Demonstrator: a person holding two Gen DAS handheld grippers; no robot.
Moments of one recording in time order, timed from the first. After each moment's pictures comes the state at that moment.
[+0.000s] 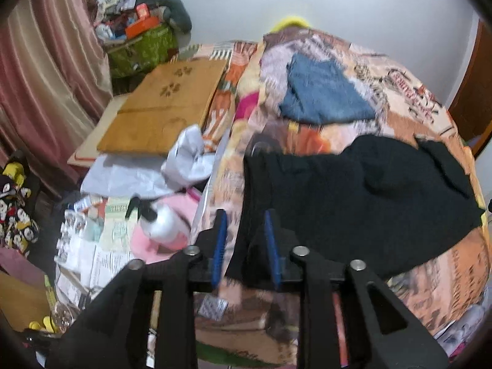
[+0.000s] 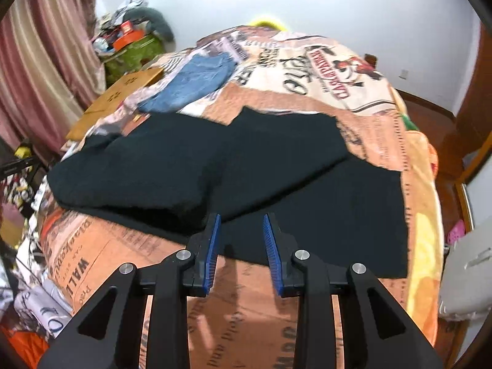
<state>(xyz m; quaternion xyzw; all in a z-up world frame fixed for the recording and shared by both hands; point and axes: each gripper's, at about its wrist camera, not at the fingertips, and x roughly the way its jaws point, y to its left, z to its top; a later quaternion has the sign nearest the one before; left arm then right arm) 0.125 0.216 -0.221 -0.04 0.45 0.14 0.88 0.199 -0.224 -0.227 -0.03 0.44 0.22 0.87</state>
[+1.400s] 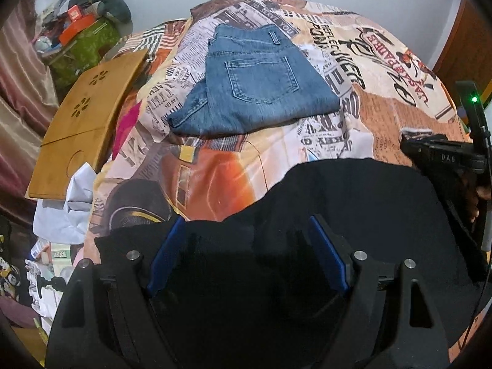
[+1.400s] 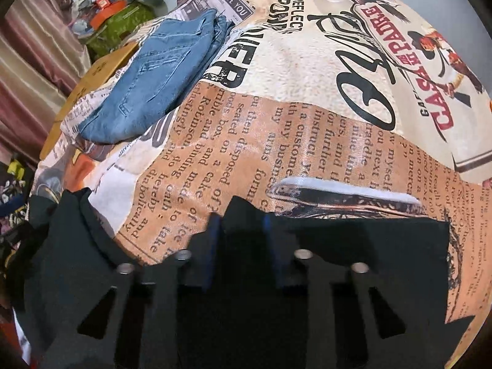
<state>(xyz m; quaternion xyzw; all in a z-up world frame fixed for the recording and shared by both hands) 0.309 0.126 -0.295 -0.02 0.53 0.06 0.85 0.423 -0.125 -0.319 -0.03 0.55 0.27 0.79</state>
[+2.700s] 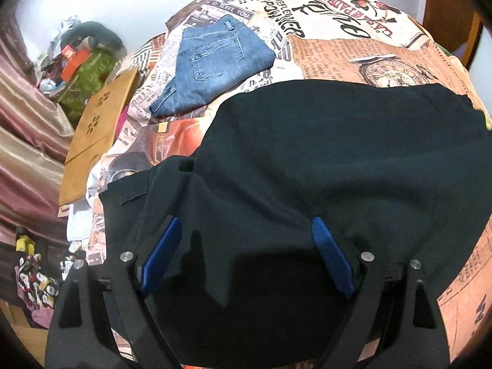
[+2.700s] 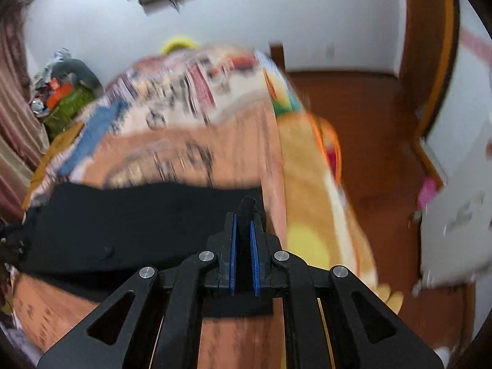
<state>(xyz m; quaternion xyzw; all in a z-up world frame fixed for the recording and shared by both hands) 0.241 0.020 -0.297 0.10 0.54 0.08 0.83 0.277 -0.398 -0.266 0.06 0.48 0.10 0.87</state>
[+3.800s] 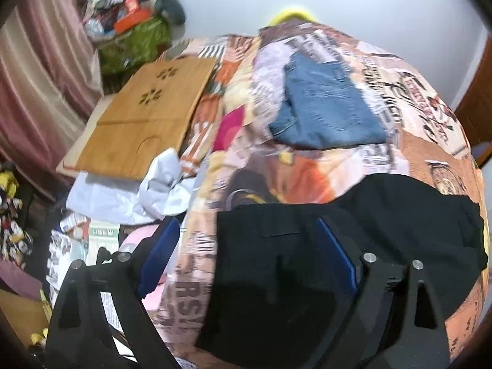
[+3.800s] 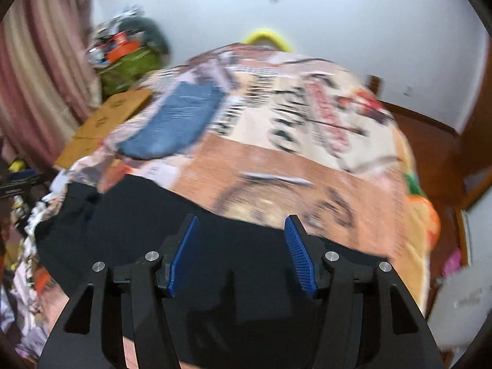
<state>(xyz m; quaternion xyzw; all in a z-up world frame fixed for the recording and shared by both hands) 0.230 0.238 -0.243 -0.07 0.49 0.15 0.86 0.323 -0.175 -0.199 -0.06 0.44 0.27 0.86</state>
